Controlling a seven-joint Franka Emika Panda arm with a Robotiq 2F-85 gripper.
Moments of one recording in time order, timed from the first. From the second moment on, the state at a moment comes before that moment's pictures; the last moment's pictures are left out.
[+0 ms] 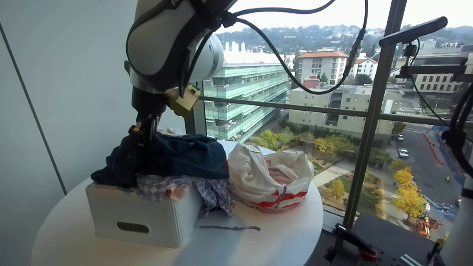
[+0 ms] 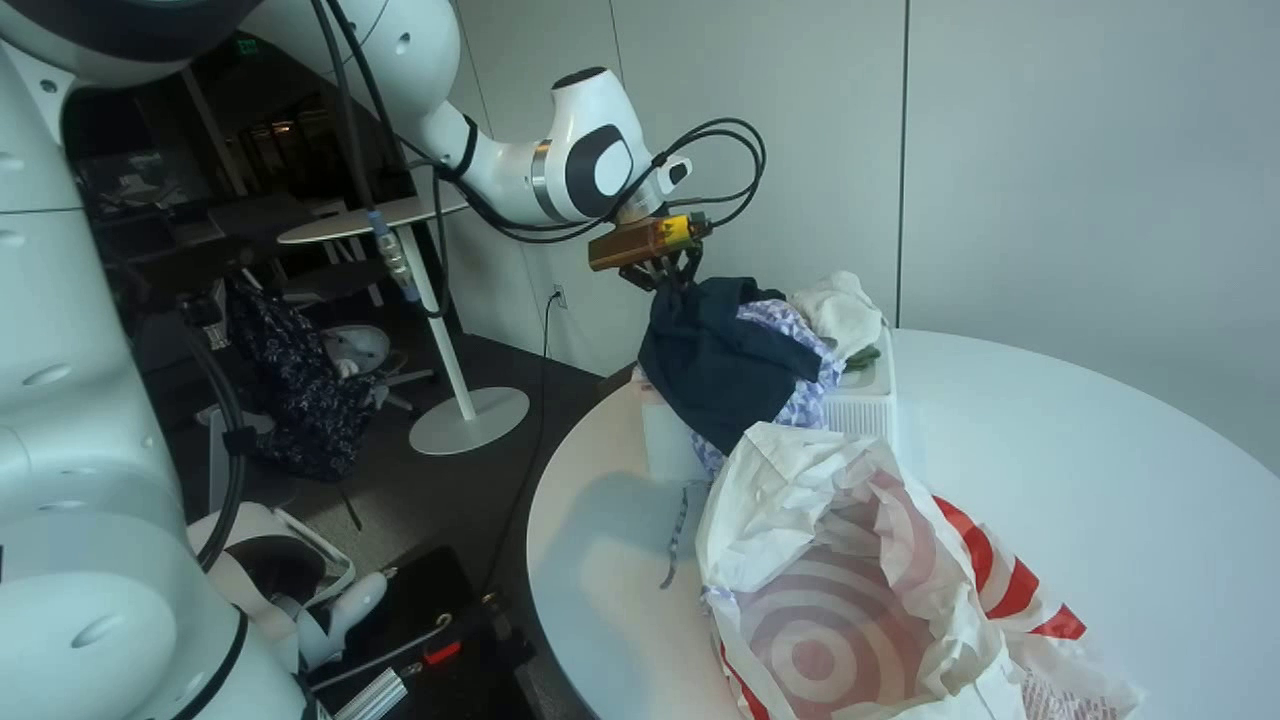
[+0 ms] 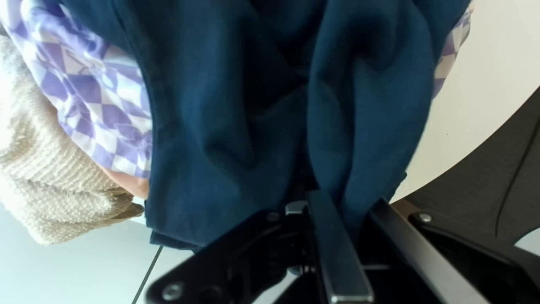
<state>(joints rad) 0.19 0.18 0.22 -2.07 -0.10 2.65 -0.37</state>
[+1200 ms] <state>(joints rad) 0.14 0.05 0.04 -1.82 -0.34 2.70 0.11</state>
